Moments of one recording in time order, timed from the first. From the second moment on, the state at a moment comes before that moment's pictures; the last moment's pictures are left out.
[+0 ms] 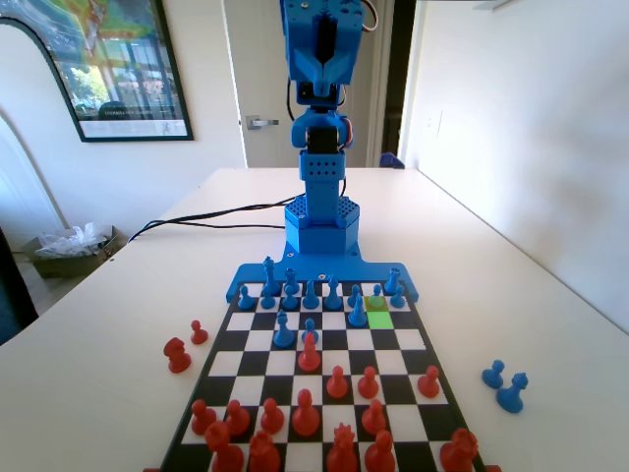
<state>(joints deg) 1.8 174.9 124.5 91.1 -96.9</state>
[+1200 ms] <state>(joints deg) 0.1 172.1 124.5 89.4 -97.6</state>
